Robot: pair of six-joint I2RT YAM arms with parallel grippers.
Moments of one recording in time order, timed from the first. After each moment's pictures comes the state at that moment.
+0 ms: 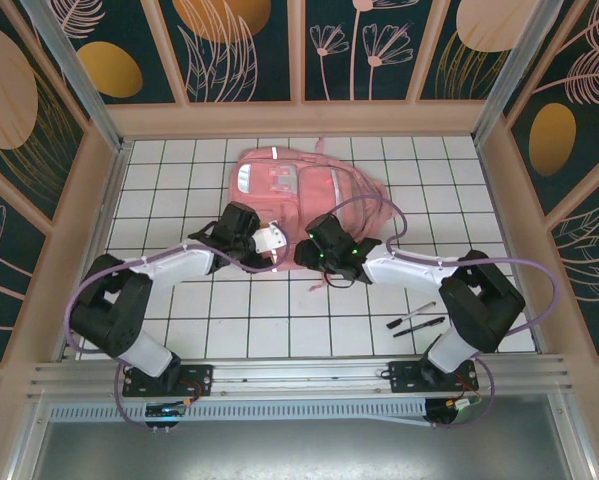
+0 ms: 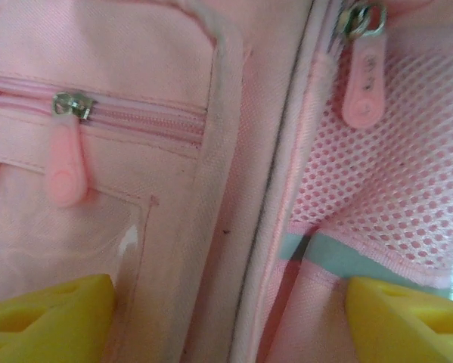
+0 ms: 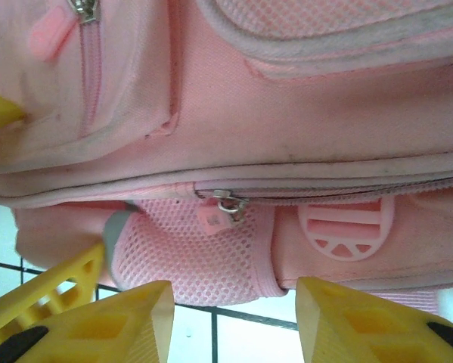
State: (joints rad) left arm -0.54 1.58 0.82 -0.12 0.11 0.74; right arm 0.84 1.57 0.90 -0.19 0.04 0.89
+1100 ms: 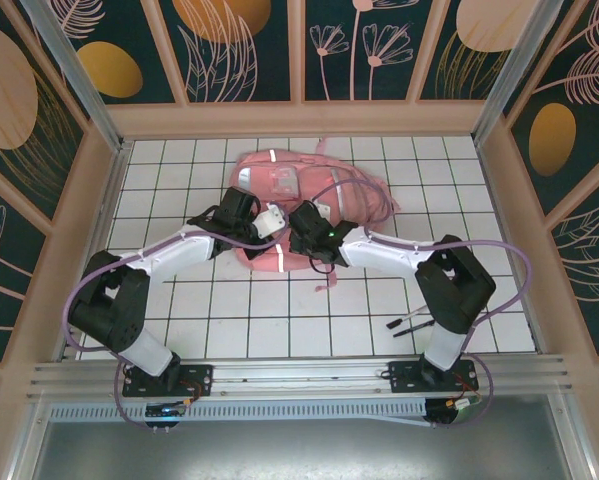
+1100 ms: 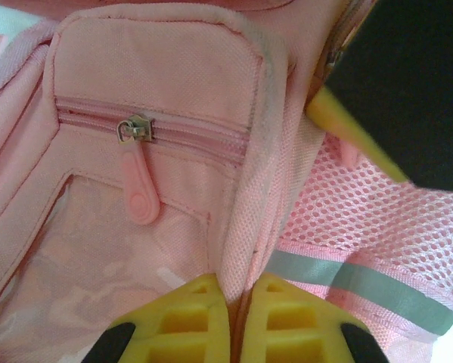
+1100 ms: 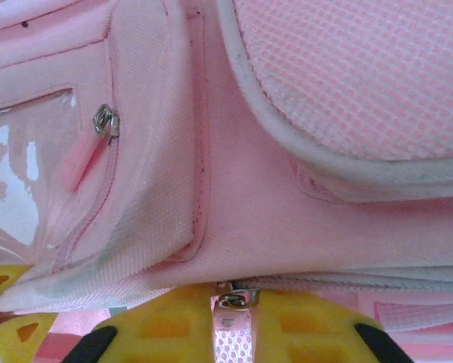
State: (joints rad) left arm -0.53 1.59 0.97 -0.29 0.23 0.54; right arm 0.87 1.75 1.16 -0.36 0.26 0.92
